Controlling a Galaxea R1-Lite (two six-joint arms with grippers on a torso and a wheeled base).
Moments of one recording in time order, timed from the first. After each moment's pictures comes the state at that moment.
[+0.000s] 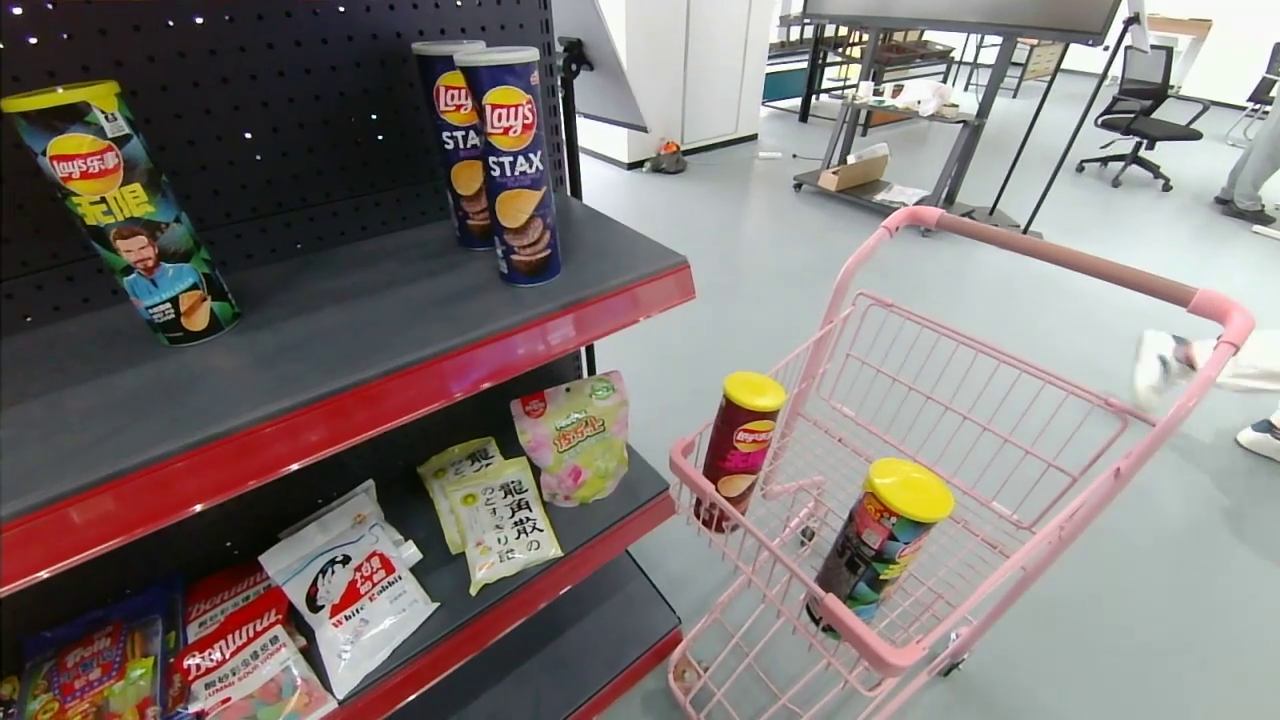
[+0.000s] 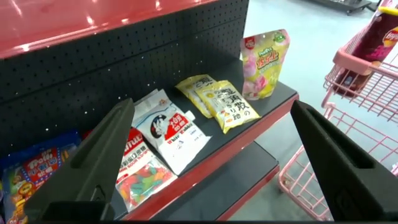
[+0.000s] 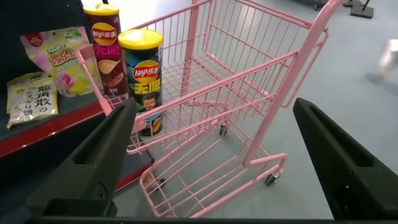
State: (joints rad) left arm -0.01 0.00 0.00 0.01 -0.03 0.00; right arm 0.00 0.00 0.00 0.00 0.01 0.00
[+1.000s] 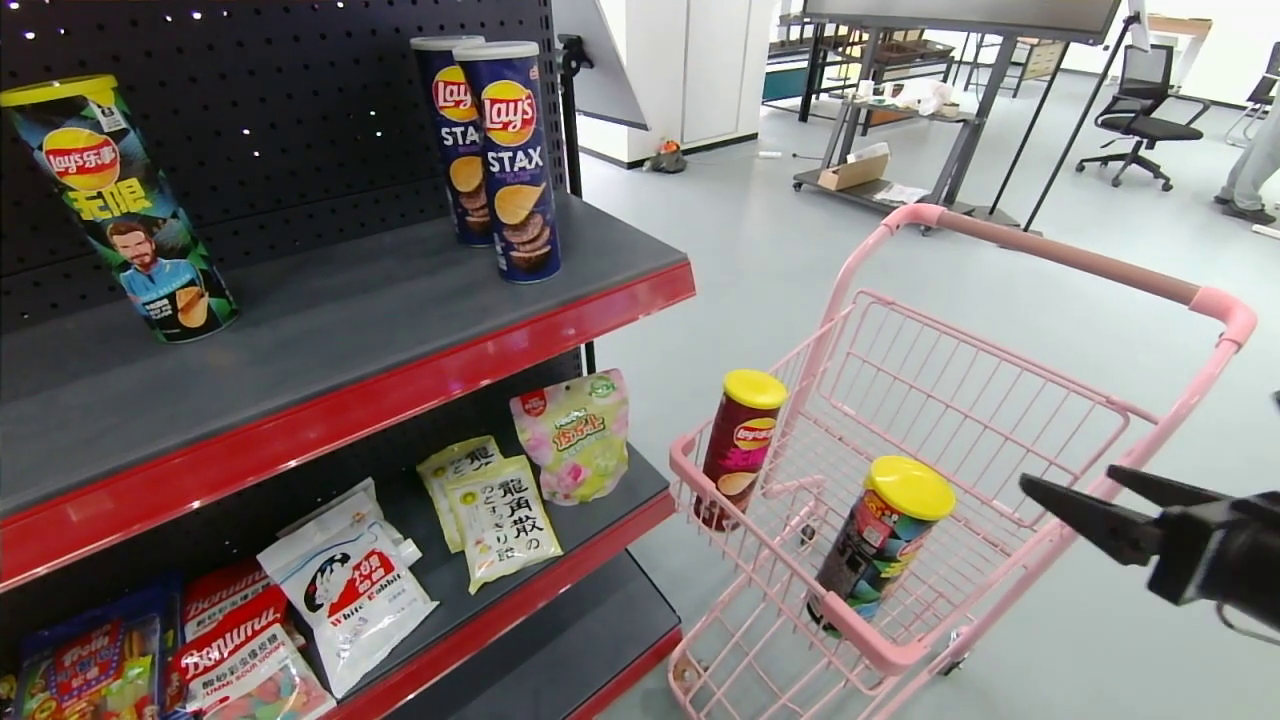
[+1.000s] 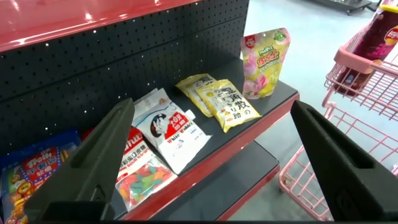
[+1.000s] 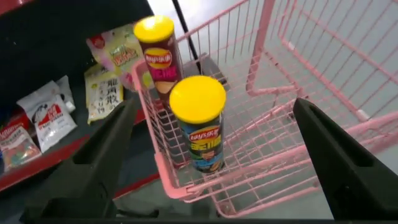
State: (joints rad) left arm -0.01 0.00 0.00 0.01 -0.03 0.00; right arm 0.08 1.21 -0.24 -0.71 0.23 0.12
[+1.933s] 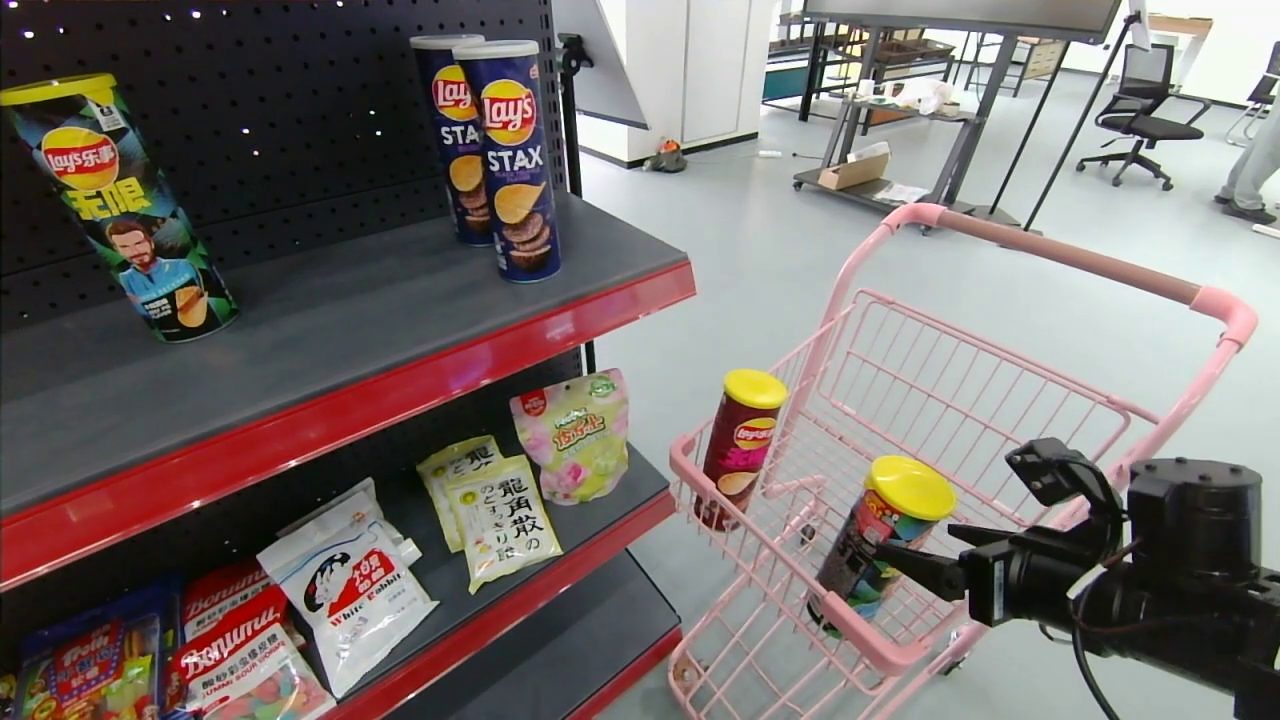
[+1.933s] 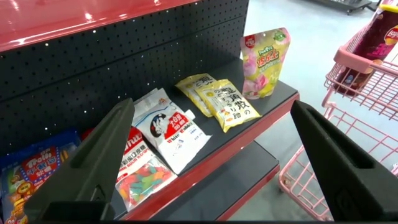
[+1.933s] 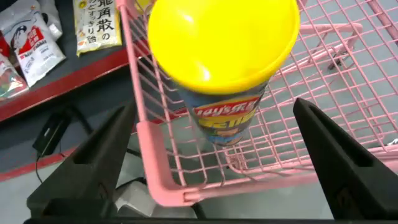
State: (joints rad) left arm -0.01 0.00 0.00 0.01 -0.03 0.00; right arm 0.18 1.73 -0.20 -1.01 0.26 0.09
